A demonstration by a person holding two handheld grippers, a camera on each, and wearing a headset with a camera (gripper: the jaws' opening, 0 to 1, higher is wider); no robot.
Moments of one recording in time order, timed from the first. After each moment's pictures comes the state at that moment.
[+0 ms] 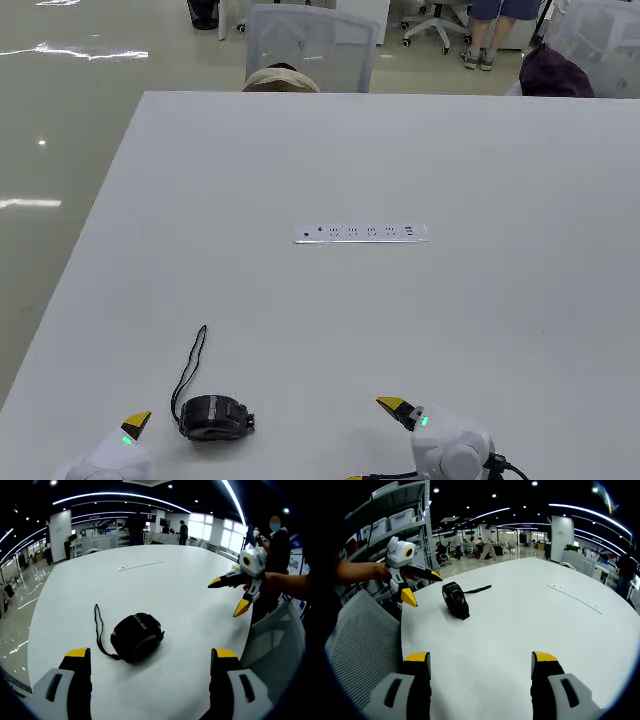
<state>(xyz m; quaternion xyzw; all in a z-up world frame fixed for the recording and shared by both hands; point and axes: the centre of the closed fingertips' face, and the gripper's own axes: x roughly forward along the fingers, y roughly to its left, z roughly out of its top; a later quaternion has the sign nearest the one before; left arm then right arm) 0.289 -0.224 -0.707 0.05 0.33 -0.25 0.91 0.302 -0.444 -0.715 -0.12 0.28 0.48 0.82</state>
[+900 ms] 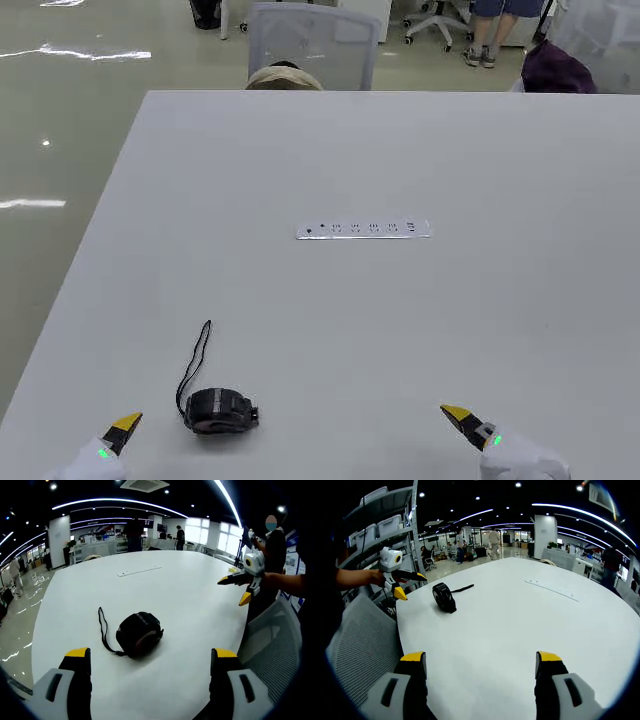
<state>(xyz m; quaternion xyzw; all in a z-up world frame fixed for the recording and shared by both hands) 0.275 -0.211 -0.694 0.05 0.30 -0.25 0.92 0.291 -0.507 -0.698 -0.10 0.28 0.42 0.86</state>
